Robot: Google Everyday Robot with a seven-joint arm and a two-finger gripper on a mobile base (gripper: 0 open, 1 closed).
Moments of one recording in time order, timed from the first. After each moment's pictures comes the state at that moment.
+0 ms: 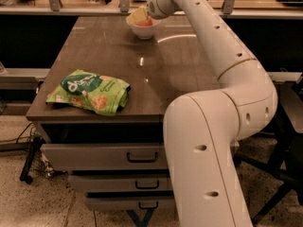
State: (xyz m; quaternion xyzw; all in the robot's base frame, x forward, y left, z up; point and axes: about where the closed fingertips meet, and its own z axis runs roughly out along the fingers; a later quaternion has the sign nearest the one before) arm 0.911 0.000 0.905 -0.27 0.84 0.15 0.45
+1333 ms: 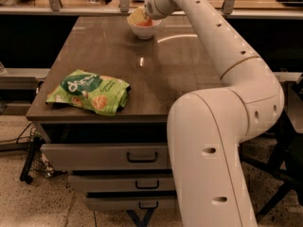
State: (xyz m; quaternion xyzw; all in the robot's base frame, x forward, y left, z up) arm 0.900 0.011 0.909 -0.29 0.83 0.16 0.45
